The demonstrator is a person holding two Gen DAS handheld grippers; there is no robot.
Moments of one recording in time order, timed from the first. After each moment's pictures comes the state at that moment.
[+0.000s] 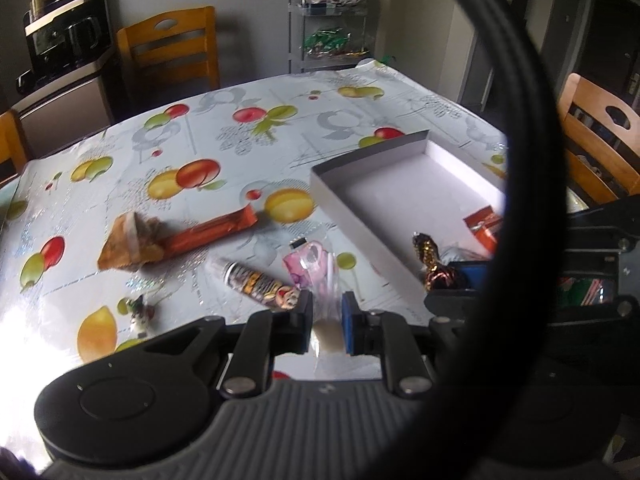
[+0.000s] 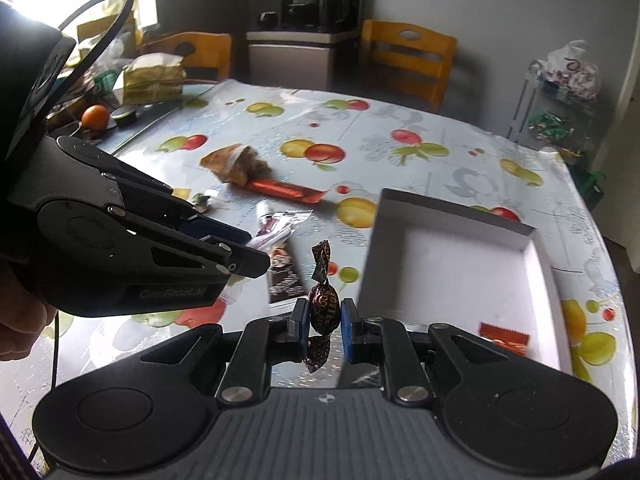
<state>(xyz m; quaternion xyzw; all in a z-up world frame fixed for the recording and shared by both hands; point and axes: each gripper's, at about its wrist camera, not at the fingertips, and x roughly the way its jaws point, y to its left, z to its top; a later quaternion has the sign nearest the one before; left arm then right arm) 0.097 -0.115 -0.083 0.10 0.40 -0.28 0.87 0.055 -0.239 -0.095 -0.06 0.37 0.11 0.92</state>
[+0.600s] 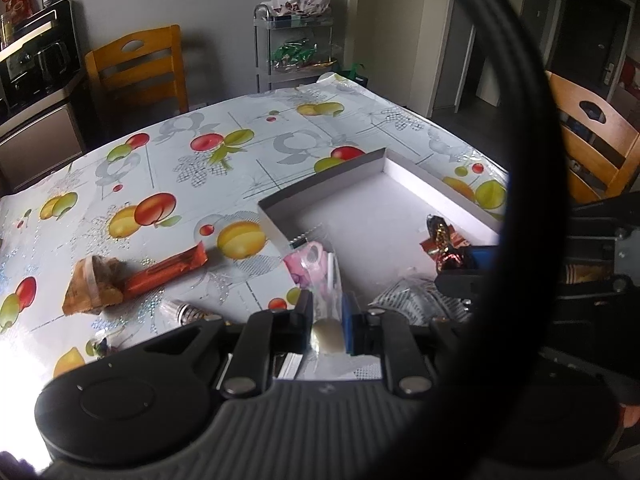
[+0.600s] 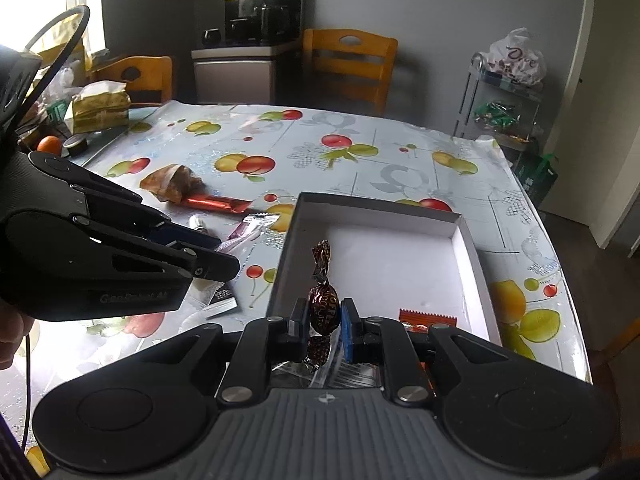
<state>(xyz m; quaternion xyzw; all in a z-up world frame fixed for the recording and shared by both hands) 0.098 -0.152 -0.072 0.11 0.38 -0.31 0.86 0.047 -0.285 -0.088 -0.03 0.36 0.04 0.93</state>
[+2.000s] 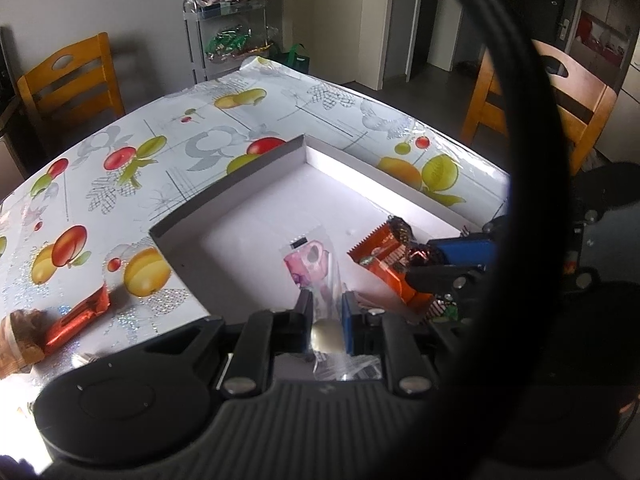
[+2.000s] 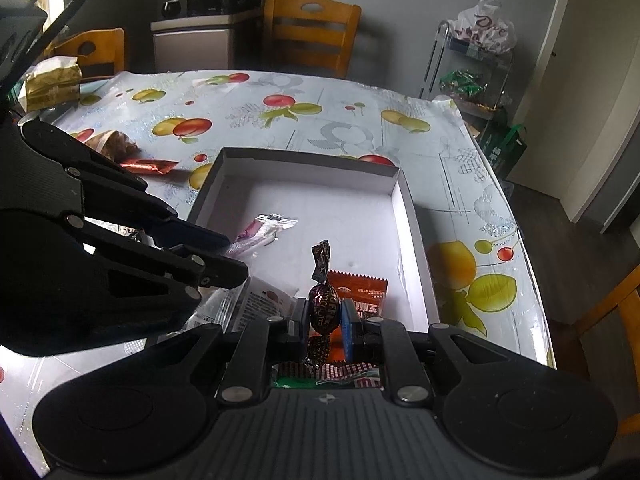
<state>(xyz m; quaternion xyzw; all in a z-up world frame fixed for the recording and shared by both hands) 0.105 -0.236 -0.096 0.16 0.39 -0.38 0.82 0.063 -0.332 -0.118 -0.04 0.40 -0.01 0.91</state>
